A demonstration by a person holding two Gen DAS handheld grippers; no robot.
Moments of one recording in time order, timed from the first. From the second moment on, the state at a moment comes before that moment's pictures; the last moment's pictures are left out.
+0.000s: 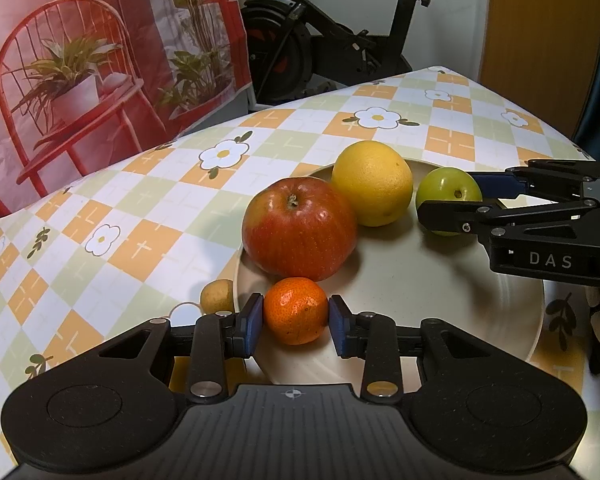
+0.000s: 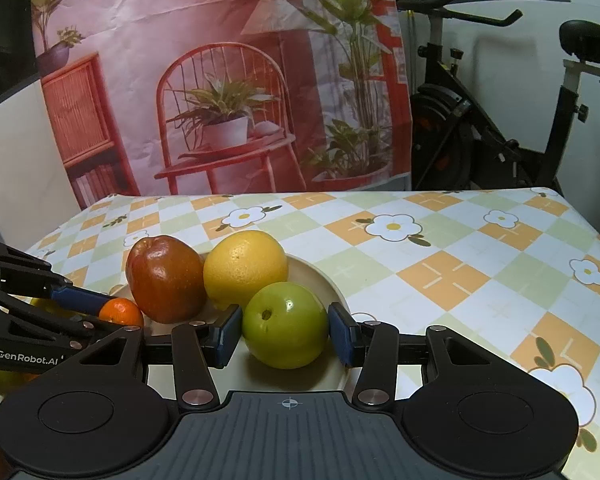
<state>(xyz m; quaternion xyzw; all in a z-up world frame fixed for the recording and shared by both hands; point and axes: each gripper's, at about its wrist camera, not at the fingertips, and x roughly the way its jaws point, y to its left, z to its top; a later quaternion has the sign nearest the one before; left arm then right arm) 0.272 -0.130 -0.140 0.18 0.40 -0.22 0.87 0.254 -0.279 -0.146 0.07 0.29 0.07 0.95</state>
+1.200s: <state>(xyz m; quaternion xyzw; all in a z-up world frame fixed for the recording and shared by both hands) 0.254 -0.105 -0.103 0.08 0.37 -0.20 0.90 0.232 -0.301 -0.139 0.13 0.22 0.09 0.96</state>
